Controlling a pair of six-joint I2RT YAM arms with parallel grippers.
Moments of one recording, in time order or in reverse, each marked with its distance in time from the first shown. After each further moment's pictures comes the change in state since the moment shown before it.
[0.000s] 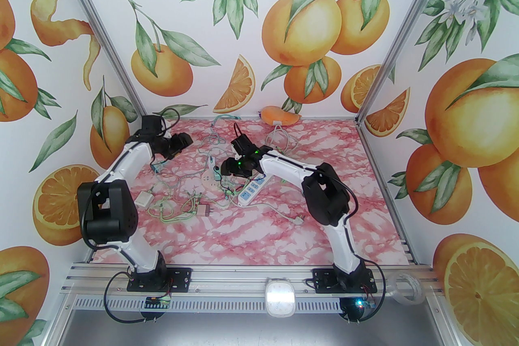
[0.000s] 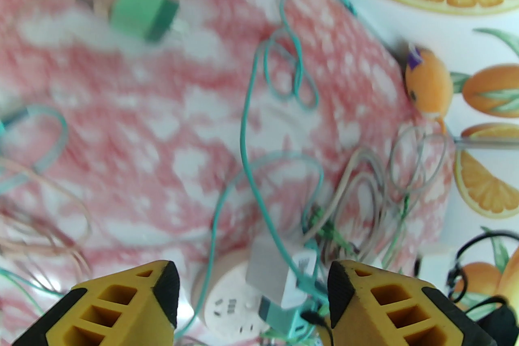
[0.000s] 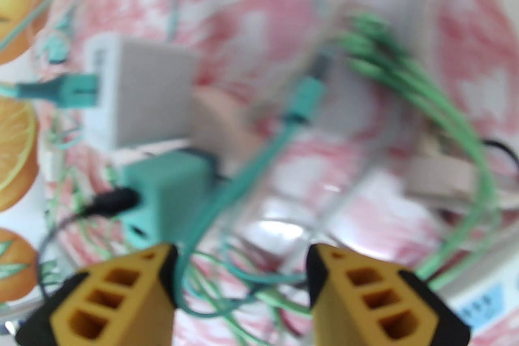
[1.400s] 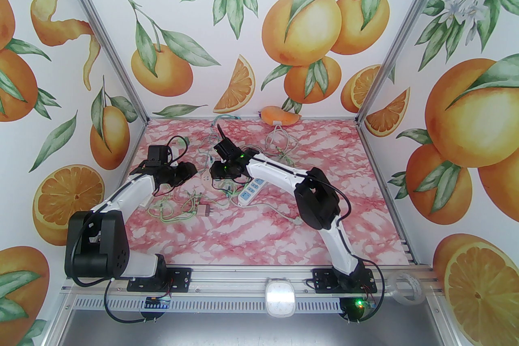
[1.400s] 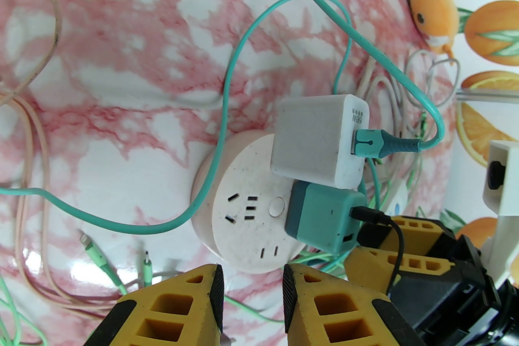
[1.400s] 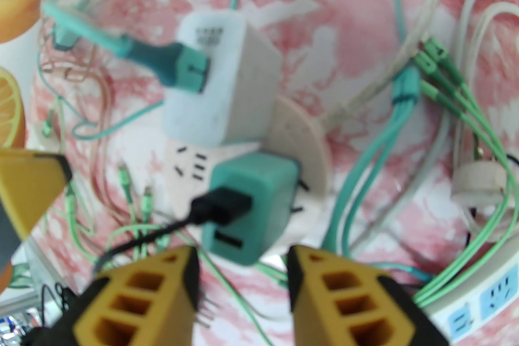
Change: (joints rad) left arm -0.041 -0.230 -0.400 0.164 0.053 -0.046; right arm 0.132 0.103 0.193 -0.045 0.118 -0.024
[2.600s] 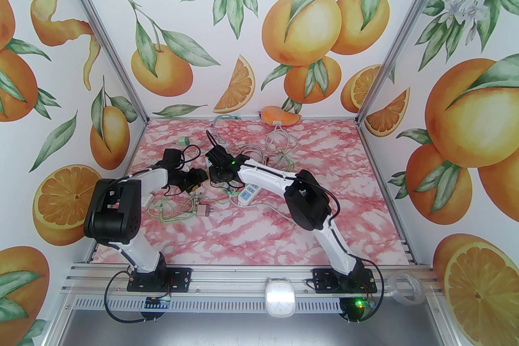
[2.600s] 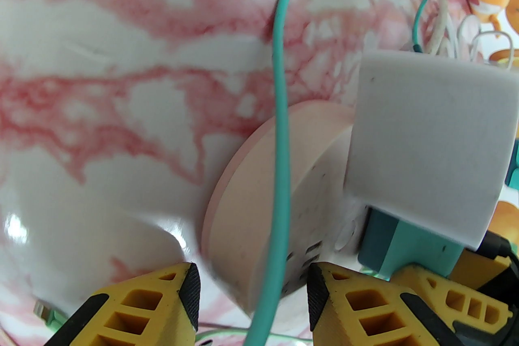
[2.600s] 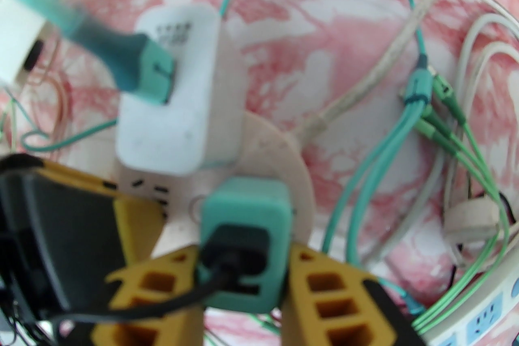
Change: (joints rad) left arm -0.055 0.286 0.036 0.077 0.058 0.020; right arm 0.052 0.064 0.039 0.021 0.186 -0.100
